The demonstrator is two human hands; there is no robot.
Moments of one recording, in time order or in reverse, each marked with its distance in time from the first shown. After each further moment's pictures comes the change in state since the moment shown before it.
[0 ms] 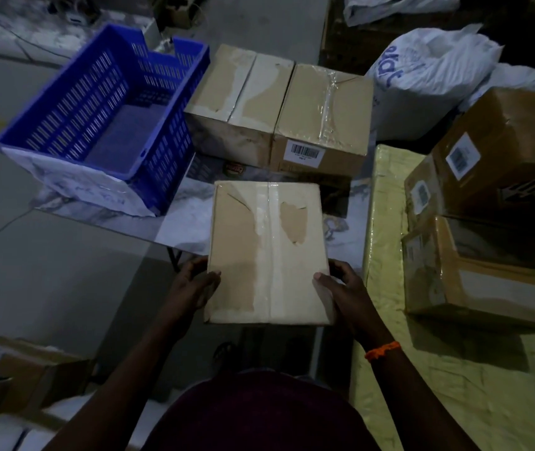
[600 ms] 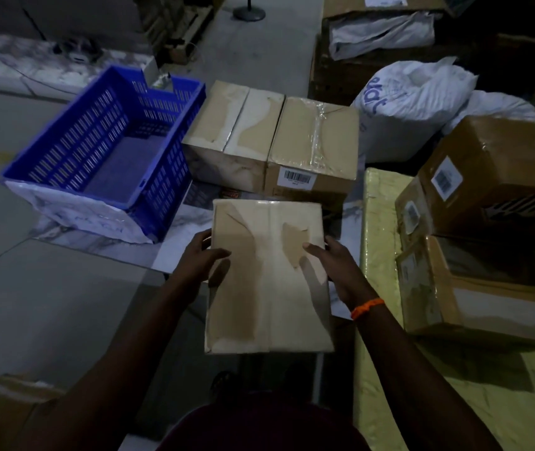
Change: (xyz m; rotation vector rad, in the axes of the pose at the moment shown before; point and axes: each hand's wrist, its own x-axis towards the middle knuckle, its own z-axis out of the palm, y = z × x) left_hand 0.039 0.091 0.036 0.259 -0.070 0.154; right_hand 0.053 -0.085 0.013 0.129 -0.054 0.008
